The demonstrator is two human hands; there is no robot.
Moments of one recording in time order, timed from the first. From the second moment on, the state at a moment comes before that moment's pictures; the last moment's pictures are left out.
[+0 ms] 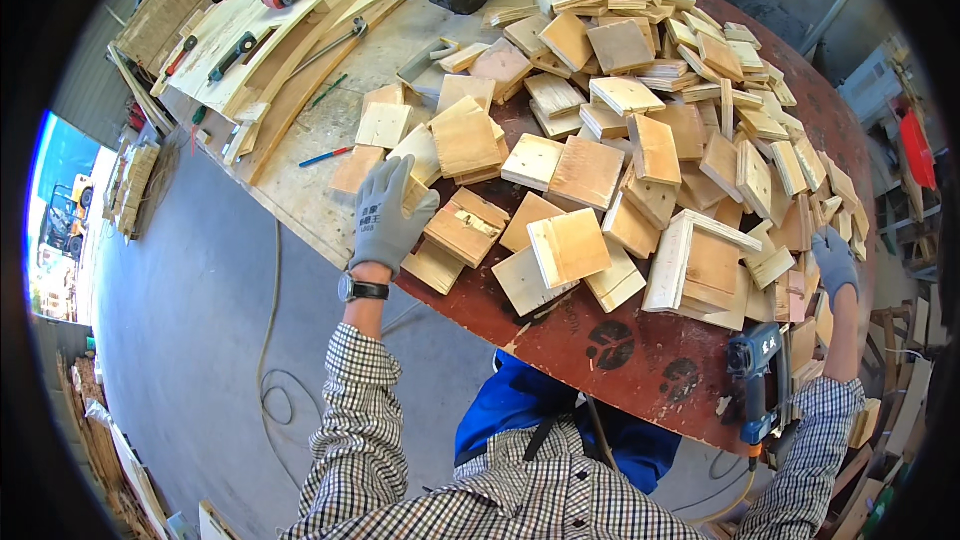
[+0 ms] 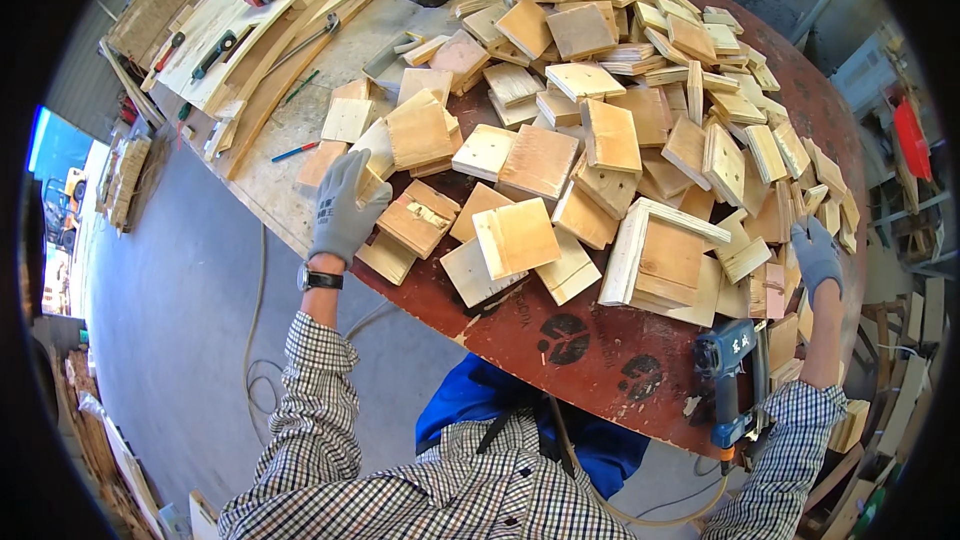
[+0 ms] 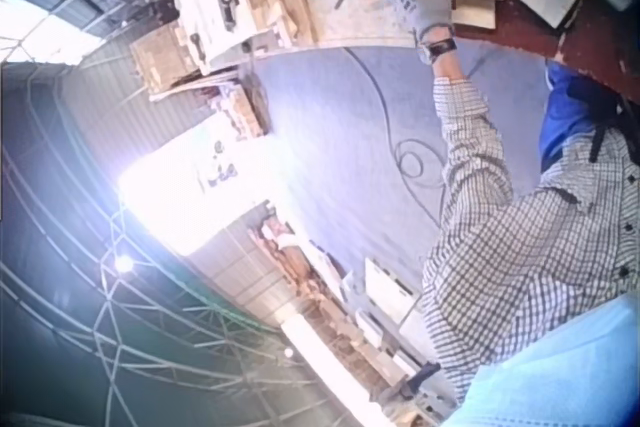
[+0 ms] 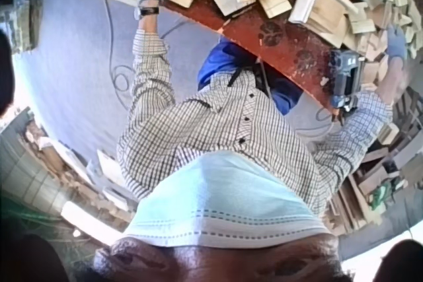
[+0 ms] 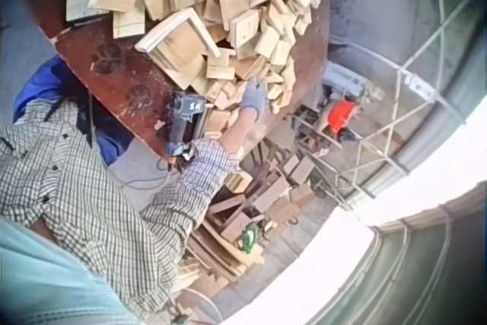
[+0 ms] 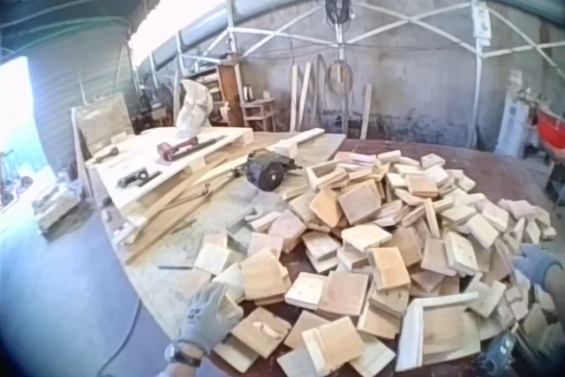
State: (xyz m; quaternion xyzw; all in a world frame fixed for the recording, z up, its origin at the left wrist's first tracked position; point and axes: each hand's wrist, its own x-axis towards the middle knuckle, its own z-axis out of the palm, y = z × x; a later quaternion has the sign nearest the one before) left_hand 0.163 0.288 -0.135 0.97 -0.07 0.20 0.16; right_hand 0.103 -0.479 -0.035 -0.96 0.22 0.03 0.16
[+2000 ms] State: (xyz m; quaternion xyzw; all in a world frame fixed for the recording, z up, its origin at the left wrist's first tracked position) left_hand 0.153 0.202 -0.035 0.34 -0.09 -0.12 0.93; right_hand 0.100 -0.452 -0.020 -0.97 0.23 0.00 0.12
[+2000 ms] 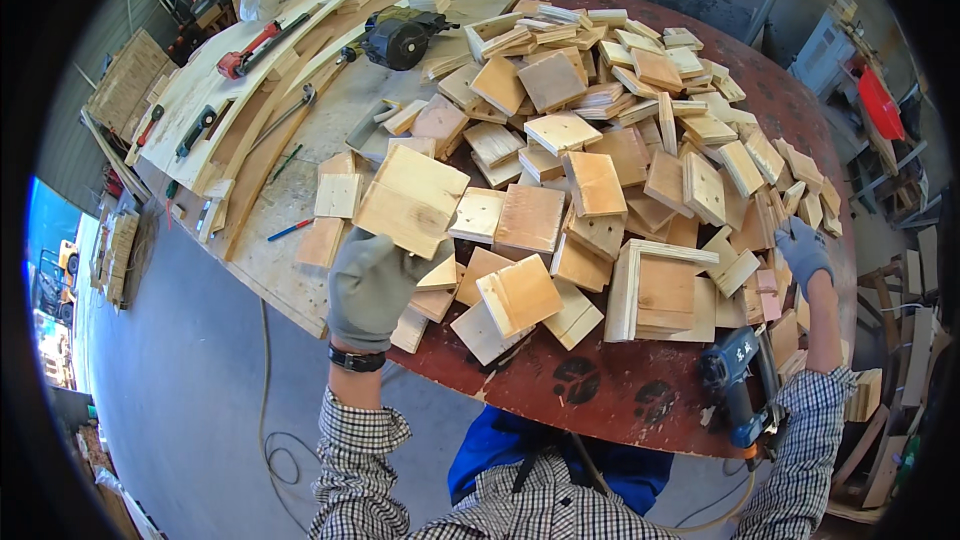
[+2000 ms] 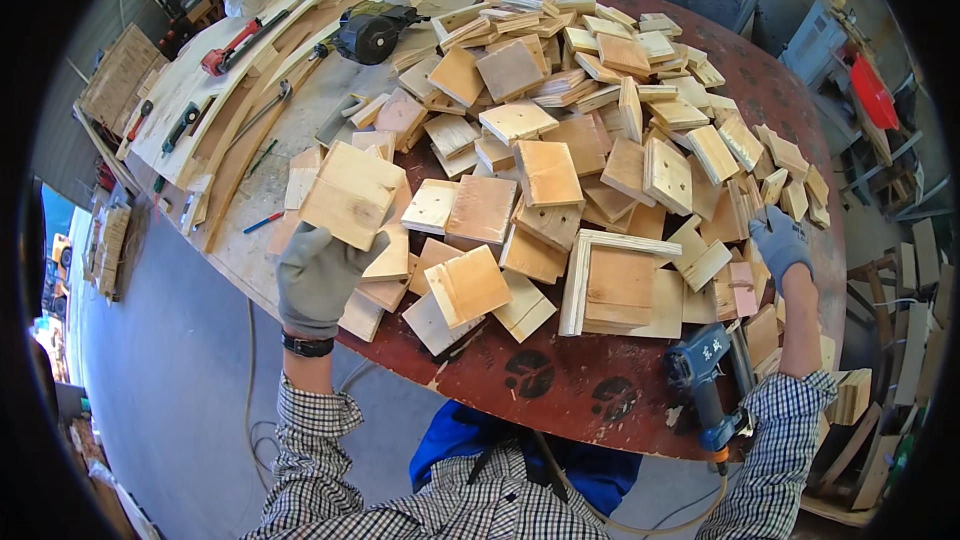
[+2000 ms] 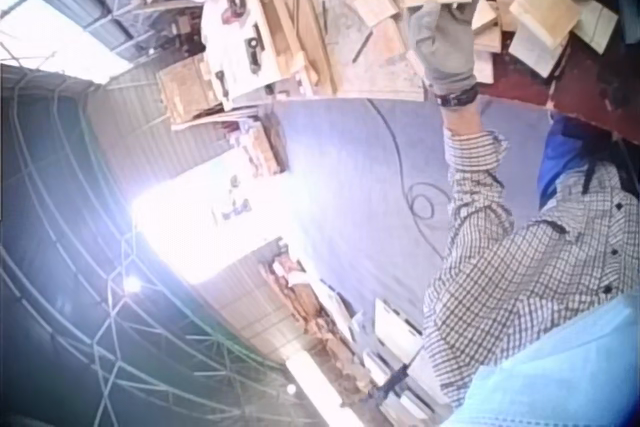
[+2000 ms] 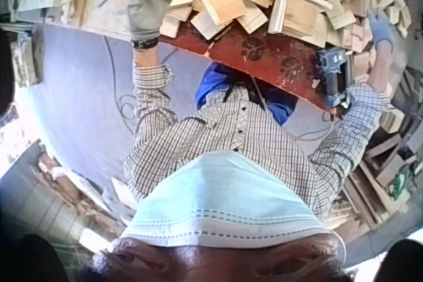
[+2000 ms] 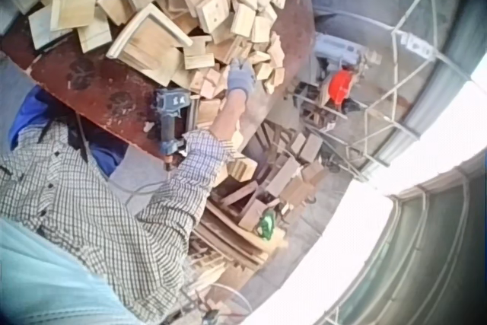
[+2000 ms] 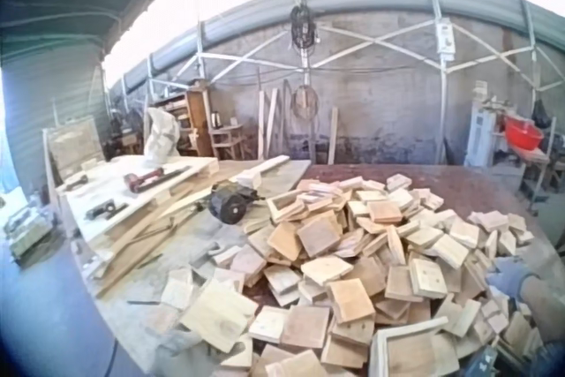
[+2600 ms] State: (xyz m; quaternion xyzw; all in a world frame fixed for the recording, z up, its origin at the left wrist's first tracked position) left_hand 0.143 0.211 -0.085 0.92 -0.21 0.22 0.26; right_hand 0.094 -0.462 -0.016 -0.87 0.32 -0.07 0.37
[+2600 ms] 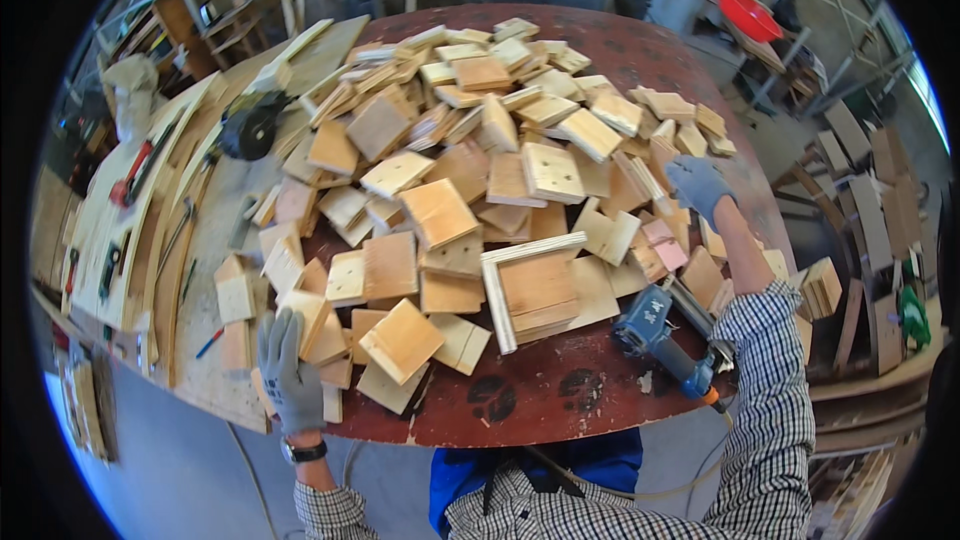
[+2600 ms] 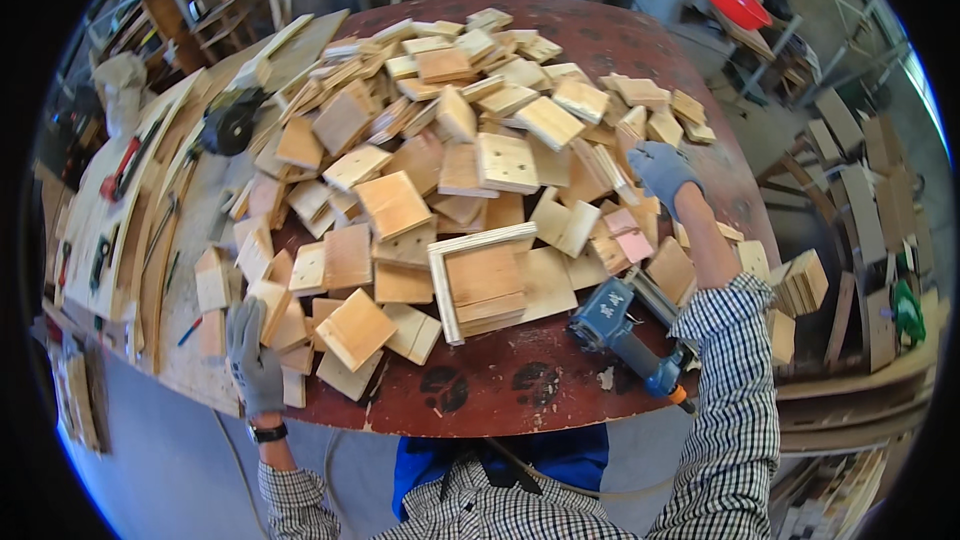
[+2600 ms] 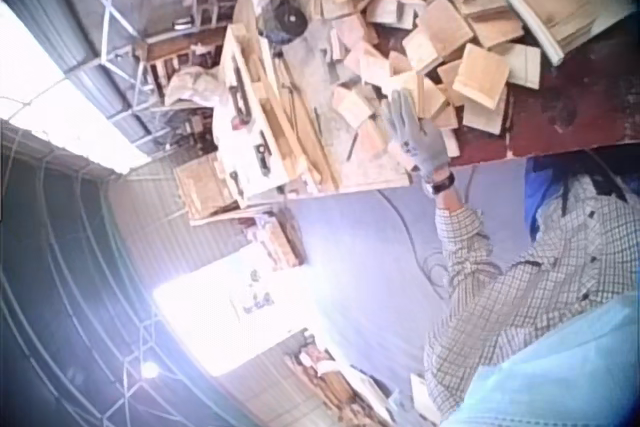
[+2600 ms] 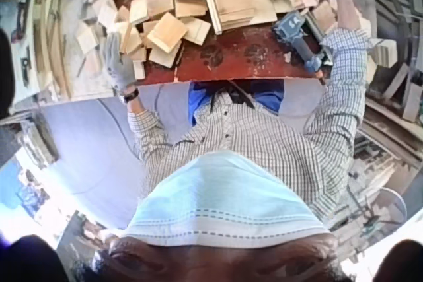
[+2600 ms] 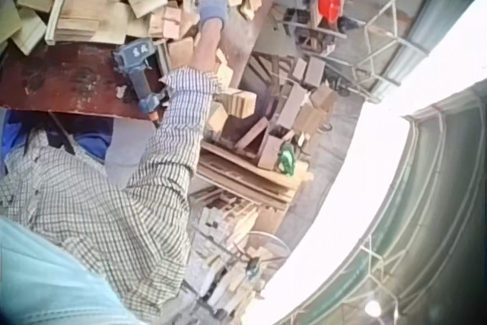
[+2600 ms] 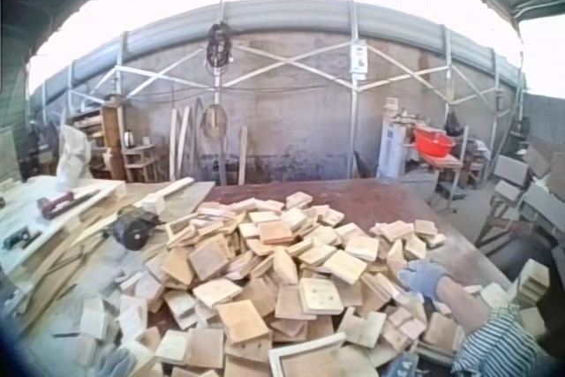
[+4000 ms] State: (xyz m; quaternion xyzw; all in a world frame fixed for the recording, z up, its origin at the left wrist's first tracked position) left_hand 0.123 0.181 -0.118 0.97 -0.10 0.14 0.15; right_hand 0.315 -0.315 -0.010 -0.98 -0.19 -0.09 0.06
